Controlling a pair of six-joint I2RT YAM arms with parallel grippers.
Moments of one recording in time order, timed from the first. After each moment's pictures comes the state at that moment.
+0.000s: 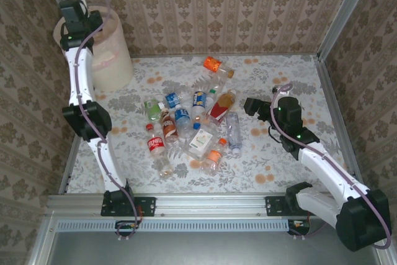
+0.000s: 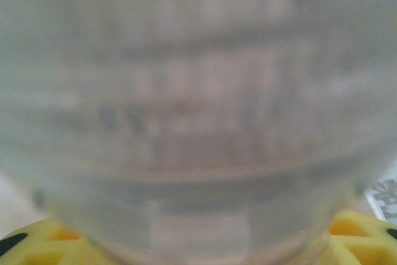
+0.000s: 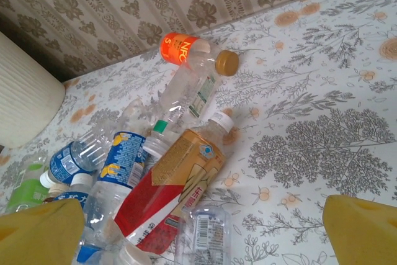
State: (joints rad) left arm 0.16 2.24 2.53 -0.58 0.01 -0.02; right arm 0.27 0.99 0.62 -0.01 -0.01 0.48
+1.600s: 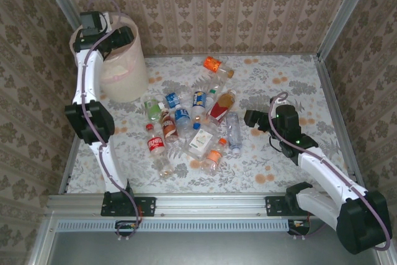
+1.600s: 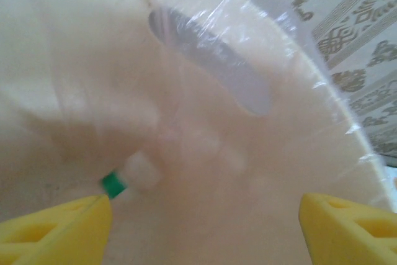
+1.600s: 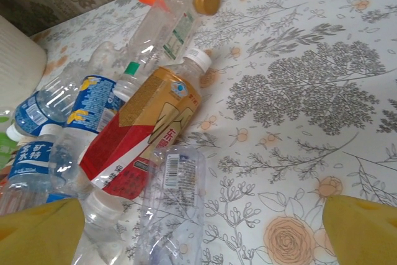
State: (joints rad) left arm 0.07 2.12 2.29 -0.75 0.30 -0.24; right arm 0.26 0.98 0.52 -0.06 -0.05 0.46
